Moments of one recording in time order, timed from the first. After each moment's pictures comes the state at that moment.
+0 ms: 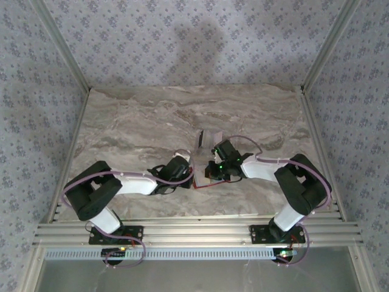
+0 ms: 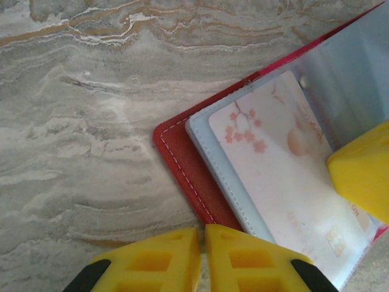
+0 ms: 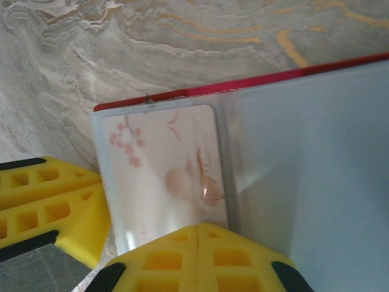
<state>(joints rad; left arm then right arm) -0.92 1.62 0.61 0.14 -0.04 -0.64 0.67 1.62 0.74 -0.13 -0.36 0.72</state>
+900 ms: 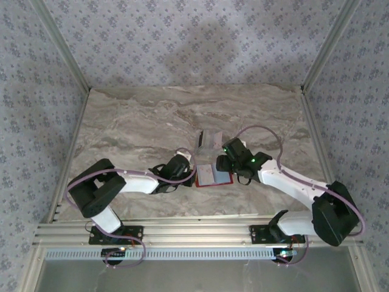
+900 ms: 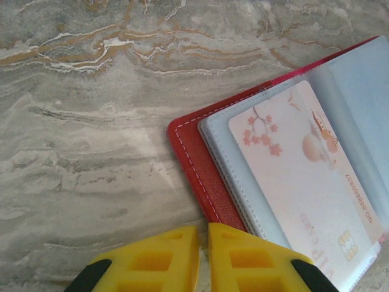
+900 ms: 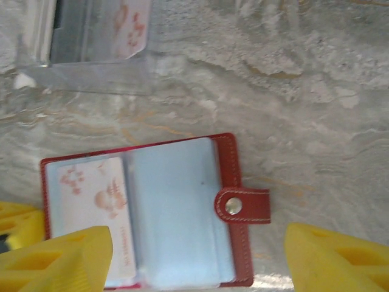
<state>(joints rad) -0.90 1.64 0.61 0.22 -0.01 -0.64 0.69 1.29 0.78 -0.53 0.19 0.68</state>
